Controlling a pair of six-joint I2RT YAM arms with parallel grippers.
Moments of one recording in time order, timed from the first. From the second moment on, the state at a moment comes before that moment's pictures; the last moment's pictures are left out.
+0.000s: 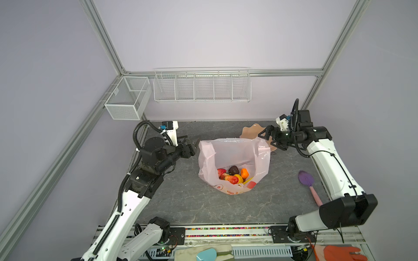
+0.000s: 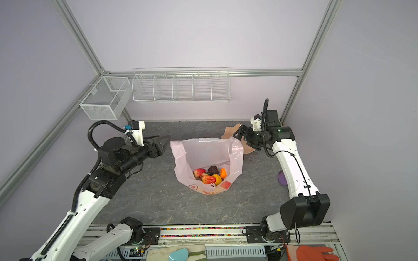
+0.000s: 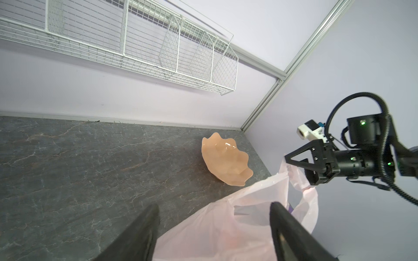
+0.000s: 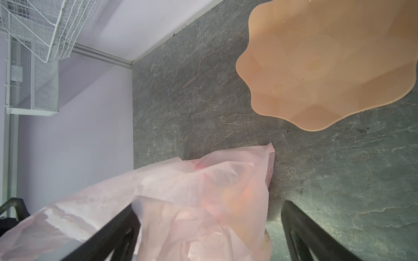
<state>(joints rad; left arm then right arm) -0.44 0.86 1.08 -0.33 0.19 -0.47 0.12 1.44 1.54 -1.00 -0.49 0.47</state>
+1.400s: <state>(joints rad) -0.44 0.65 0.76 -0.63 -0.15 -0.52 -0.08 0.96 0.95 -0.85 -0.25 0.32</state>
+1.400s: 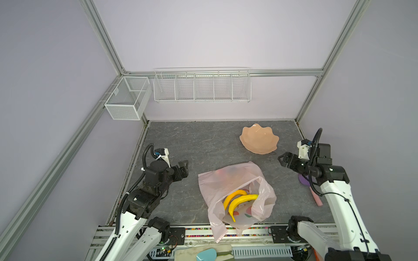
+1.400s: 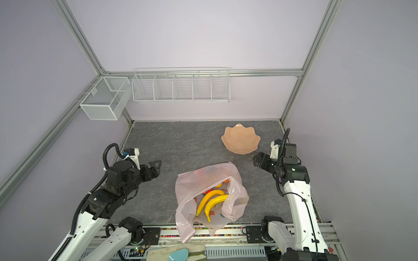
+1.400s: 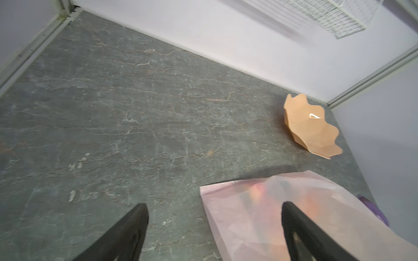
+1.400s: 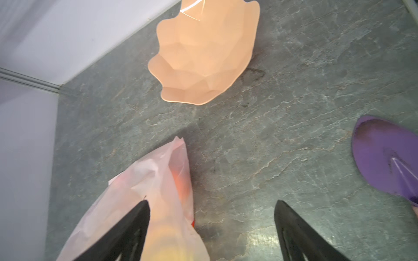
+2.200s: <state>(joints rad) -0.89 0.59 0.85 -0.72 0.16 -0.64 0.14 0.77 1.00 -0.90 -0.61 0.37</state>
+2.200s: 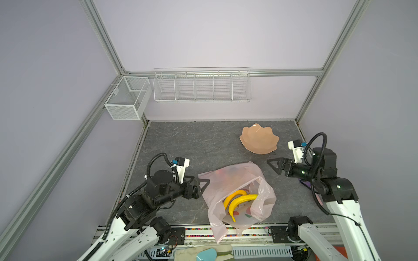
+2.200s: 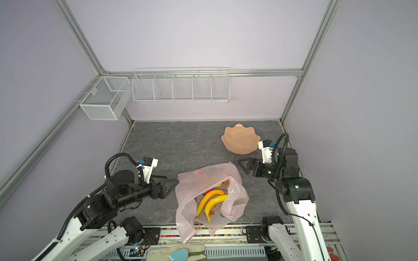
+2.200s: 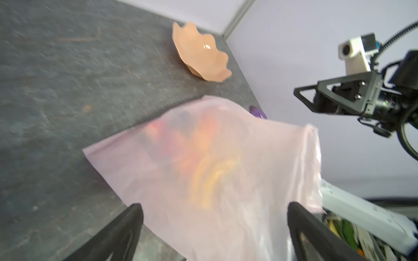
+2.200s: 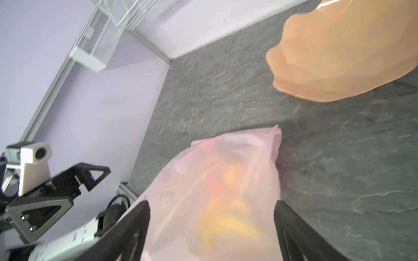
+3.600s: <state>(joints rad) -0.61 1.14 1.39 -0.81 0.21 -0.47 0.39 1.30 1.49 -0.98 -0.42 0.34</state>
